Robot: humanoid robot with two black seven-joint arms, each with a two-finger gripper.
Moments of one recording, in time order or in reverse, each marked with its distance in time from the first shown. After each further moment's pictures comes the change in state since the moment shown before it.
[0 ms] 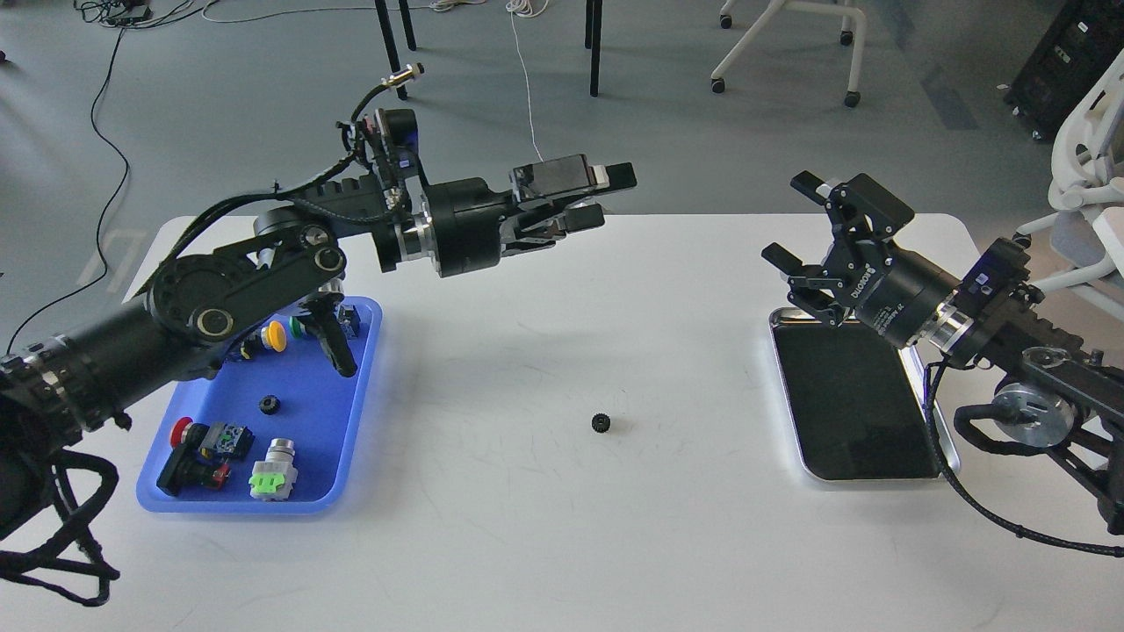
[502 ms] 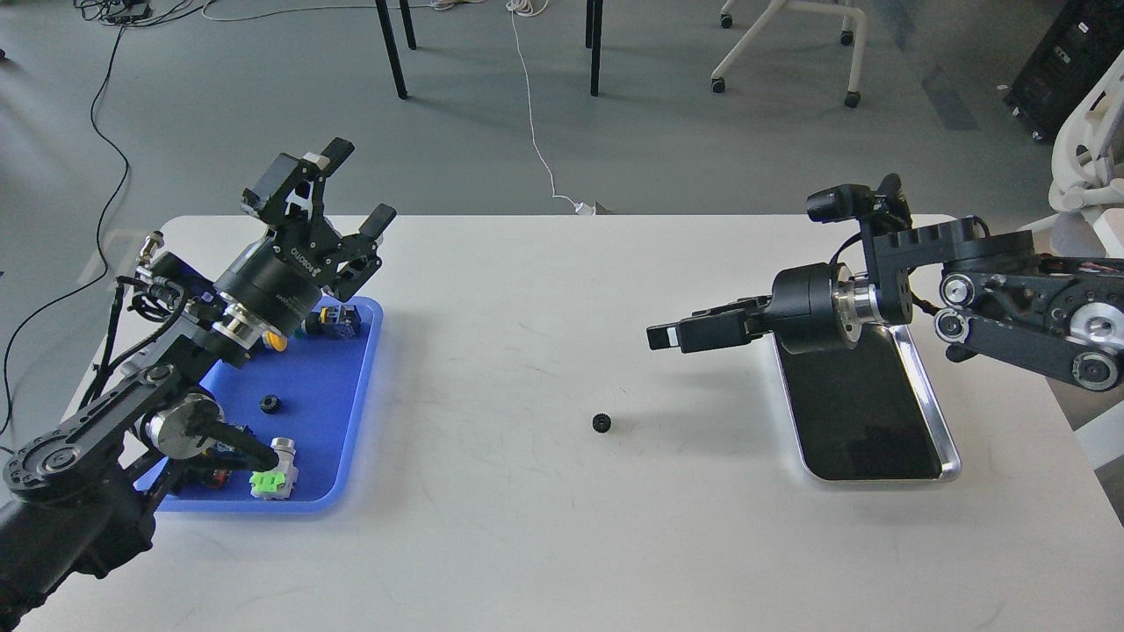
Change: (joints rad) left arm 0.532 0.041 -0.553 -0.070 -0.184 0.061 0.000; right arm 0.657 0.117 -0.761 0.094 -0.753 -0.133 0.000
